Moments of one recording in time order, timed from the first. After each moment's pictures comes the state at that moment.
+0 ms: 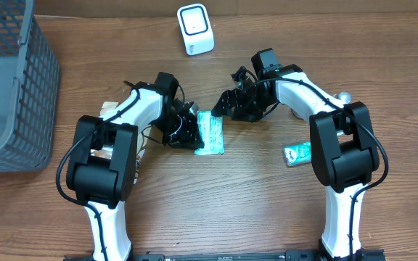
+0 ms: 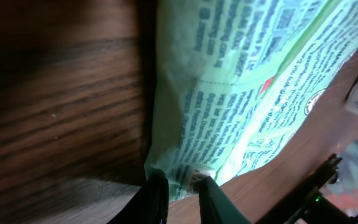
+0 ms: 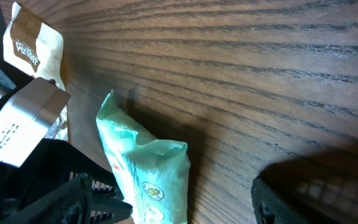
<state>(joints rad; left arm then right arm) -0.26 2.12 1.36 -0.89 0.62 -0.19 0.30 2.22 1.57 -0.72 -0.70 0.23</state>
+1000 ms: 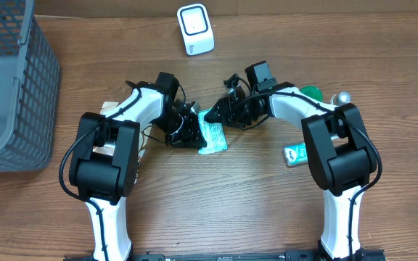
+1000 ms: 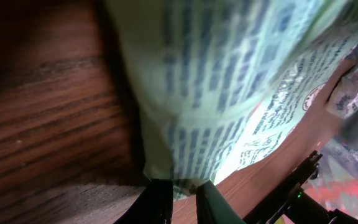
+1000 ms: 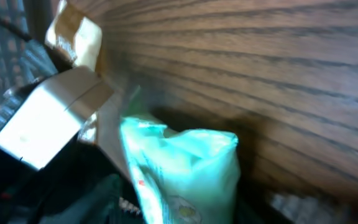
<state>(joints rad) -0.26 2.15 1.37 -0.88 0.68 -0.20 0.34 2.20 1.39 -0.39 -0.82 0.34</state>
